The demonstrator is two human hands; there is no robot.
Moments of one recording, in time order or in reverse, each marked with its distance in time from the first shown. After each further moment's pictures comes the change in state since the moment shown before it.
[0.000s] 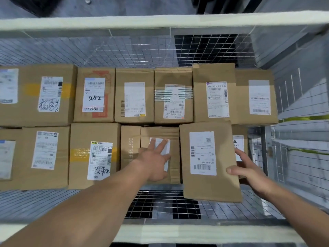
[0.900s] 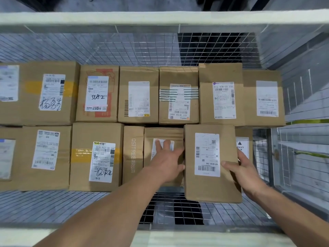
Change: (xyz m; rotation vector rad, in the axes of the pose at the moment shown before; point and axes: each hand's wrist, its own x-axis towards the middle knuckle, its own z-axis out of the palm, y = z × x) left_hand 0.008 0.023 0.003 -0.589 0.226 -0.058; right_hand 0.023 0.003 0.040 0.033 0.245 -0.029
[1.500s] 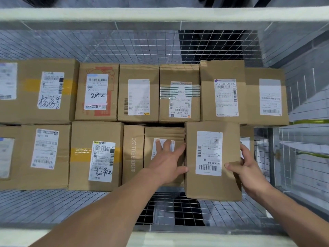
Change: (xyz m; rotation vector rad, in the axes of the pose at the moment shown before) left_hand -0.002 -0.006 0.003 -0.052 -0.020 0.043; right_hand 0.010 0.009 -0.010 0.048 -0.004 -0.010
